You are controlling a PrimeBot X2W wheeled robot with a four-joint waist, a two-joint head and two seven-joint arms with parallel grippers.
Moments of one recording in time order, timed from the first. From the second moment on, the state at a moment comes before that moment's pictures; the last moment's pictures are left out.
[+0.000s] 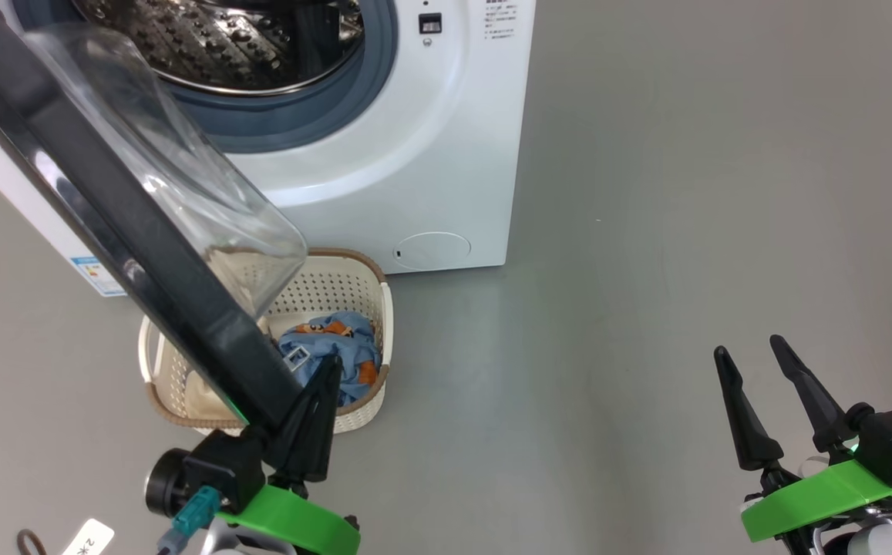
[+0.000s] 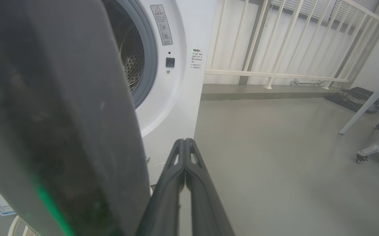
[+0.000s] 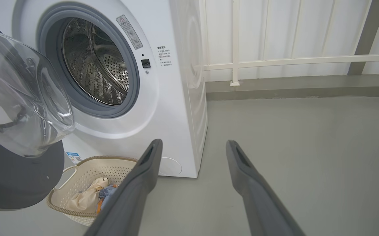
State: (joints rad) left arm -0.15 0.04 -0.31 0.14 -0.26 -0.04 -0.26; right arm -0.07 -0.22 0.05 0.12 0.34 0.13 -0.25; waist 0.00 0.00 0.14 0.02
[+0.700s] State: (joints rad) left arm -0.11 0.03 -0.29 0.09 -0.28 0.03 -0.26; right arm -0.07 -0.22 0.05 0.13 0.34 0.13 -0.25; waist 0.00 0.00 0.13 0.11
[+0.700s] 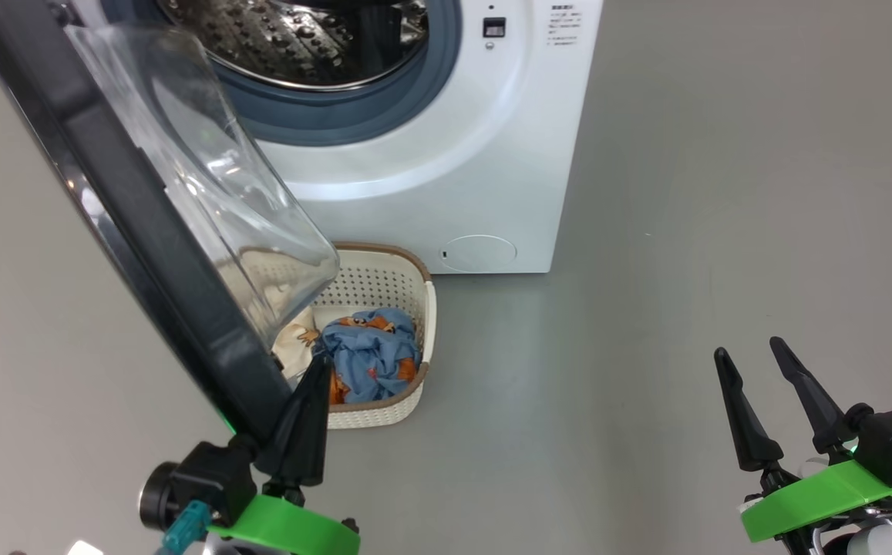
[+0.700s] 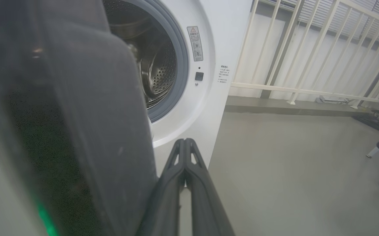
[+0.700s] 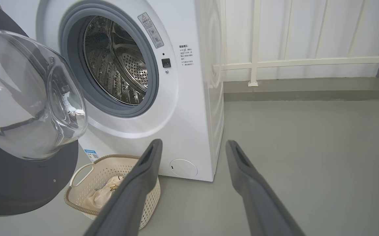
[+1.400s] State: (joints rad) left arm -0.01 0.04 -0.19 0.04 -0.28 0.08 -0.26; right arm -0.07 -0.22 0.05 0.13 0.34 0.13 -0.25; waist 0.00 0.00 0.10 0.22
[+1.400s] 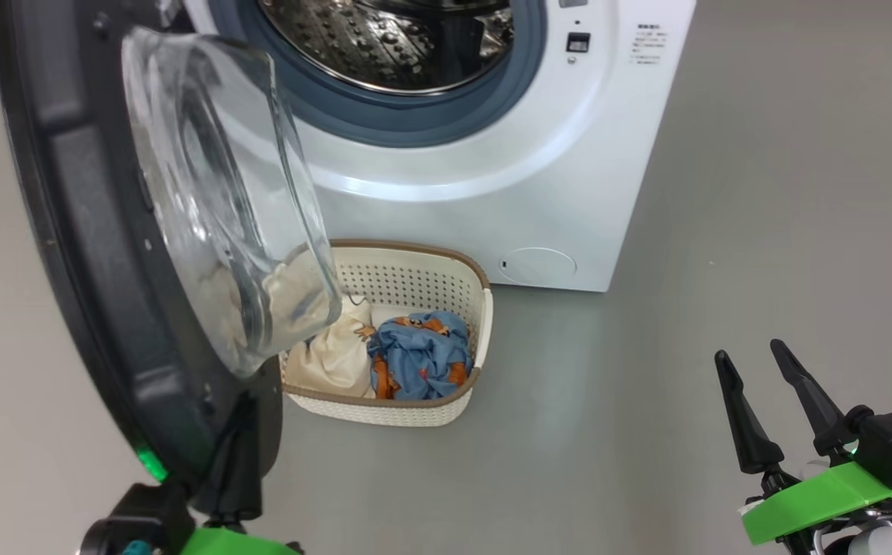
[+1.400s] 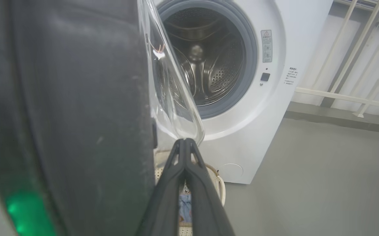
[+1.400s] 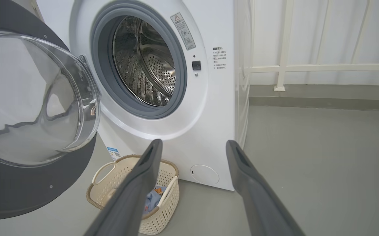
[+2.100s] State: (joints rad) left arm -0.02 0.10 0.03 0.13 -0.32 0.11 -0.26; right arm -0.06 -0.25 0.06 0.13 0.34 0.13 -0.25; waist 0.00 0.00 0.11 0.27
